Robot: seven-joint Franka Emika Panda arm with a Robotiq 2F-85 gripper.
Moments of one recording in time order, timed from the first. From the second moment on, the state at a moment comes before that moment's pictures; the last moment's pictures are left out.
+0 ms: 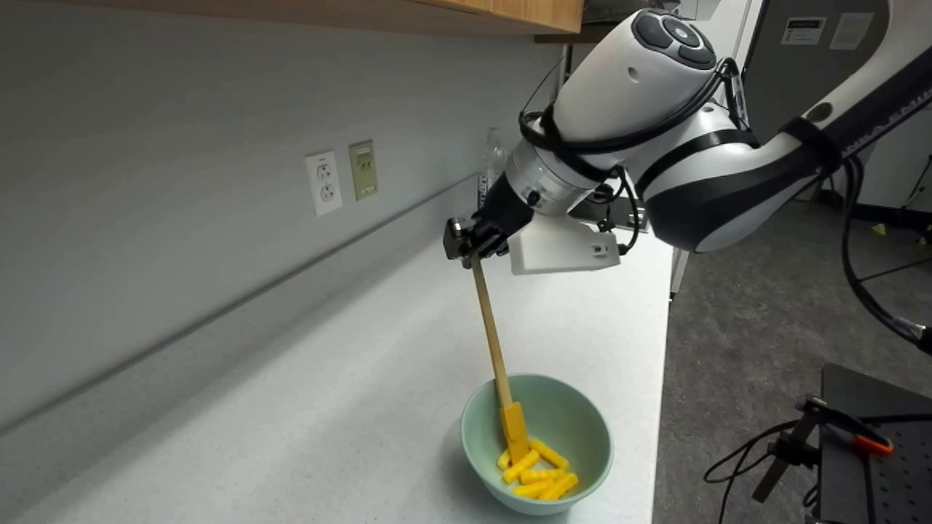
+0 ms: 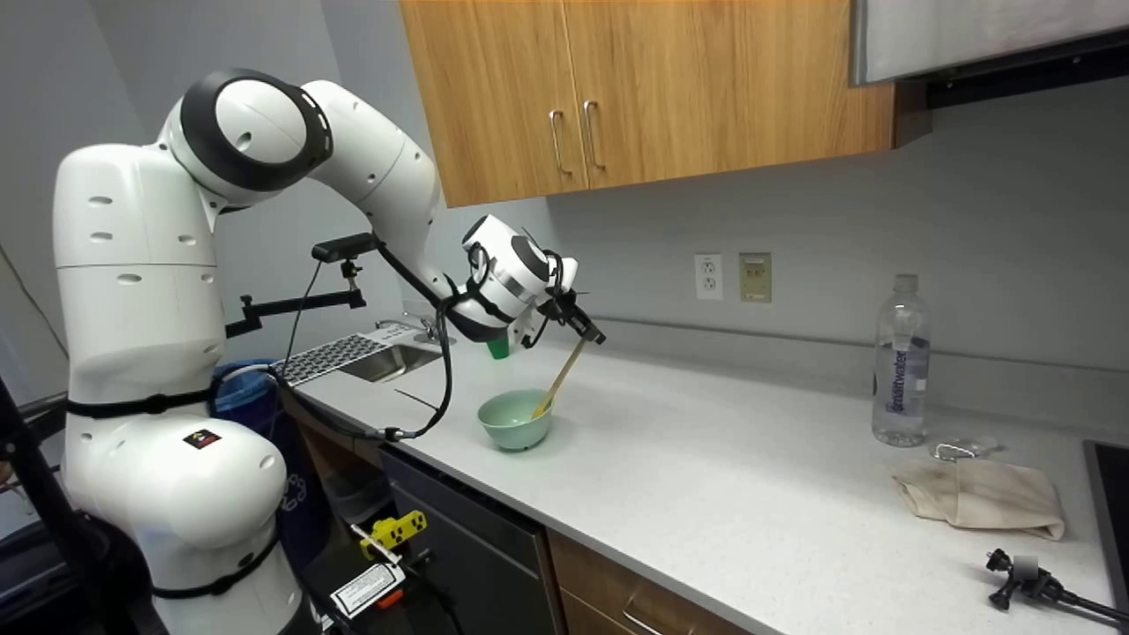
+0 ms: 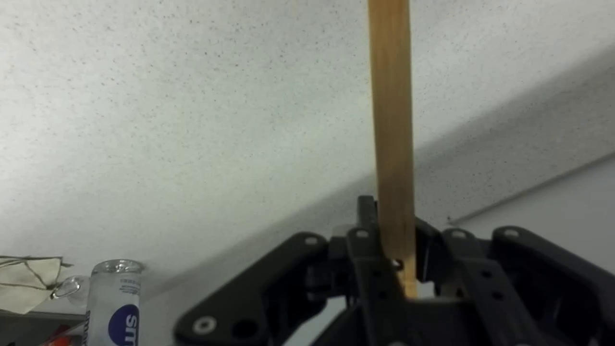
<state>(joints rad) 0.49 0.25 -0.27 -2.14 -0.93 2.98 1.55</state>
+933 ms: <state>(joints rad) 0.35 0.25 -0.09 -2.17 -0.57 2.99 1.26</state>
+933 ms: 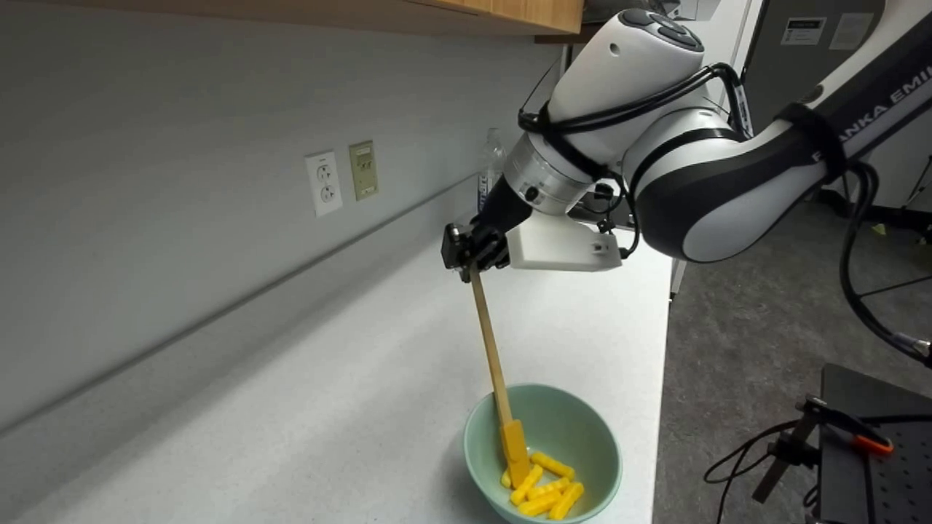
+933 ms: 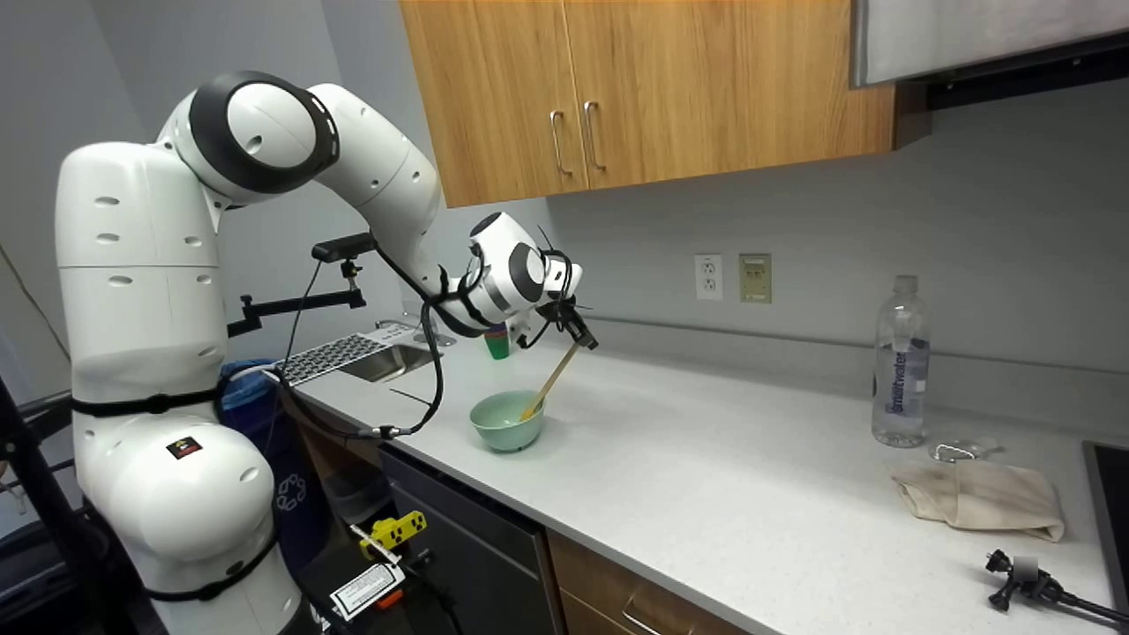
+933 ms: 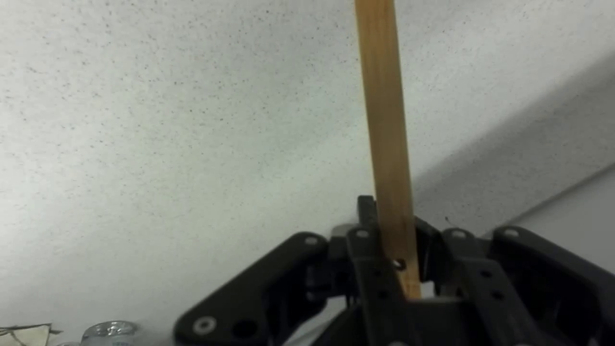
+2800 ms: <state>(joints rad) 0.24 0.01 0.09 -2.19 -0.13 2.54 0.77</state>
